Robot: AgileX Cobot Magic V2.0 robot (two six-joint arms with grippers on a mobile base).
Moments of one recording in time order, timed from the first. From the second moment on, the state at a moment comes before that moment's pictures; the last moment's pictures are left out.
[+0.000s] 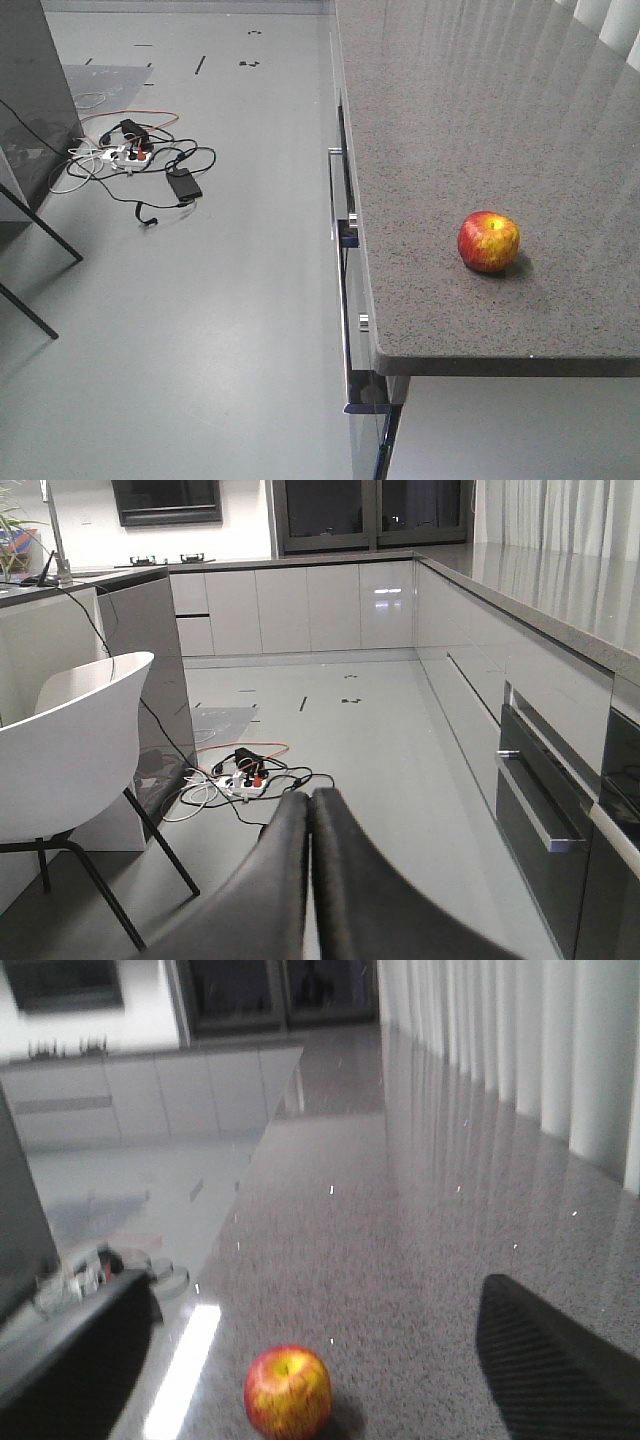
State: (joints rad) left arm 0.11 -0.01 0.03 0.34 0.08 -0.37; right arm 0.10 0.57 -0.63 -0.34 0.23 0.41
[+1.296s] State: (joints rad) left arm 0.11 -0.01 0.03 0.34 0.08 -0.37; right arm 0.14 1.76 -1.38 -0.17 0.70 0.23
